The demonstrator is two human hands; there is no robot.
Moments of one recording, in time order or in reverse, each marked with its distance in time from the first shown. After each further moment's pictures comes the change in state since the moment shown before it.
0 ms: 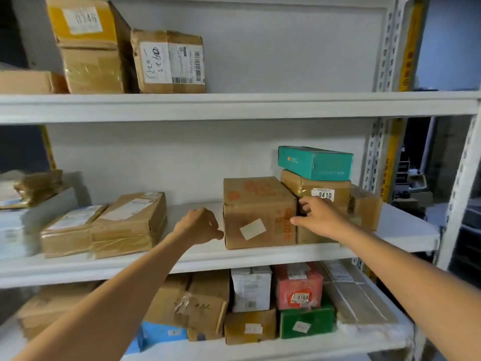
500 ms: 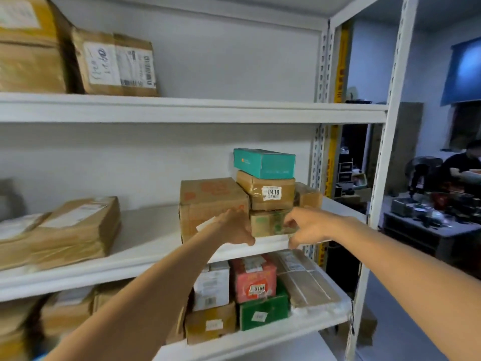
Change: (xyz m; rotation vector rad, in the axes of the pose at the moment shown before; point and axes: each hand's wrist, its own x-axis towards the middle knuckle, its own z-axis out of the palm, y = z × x) left_hand -0.032 0.145 0.041 0.137 -0.208 0.463; right_hand -0.072 0.017 -0.070 -0.487 -0.313 0.058
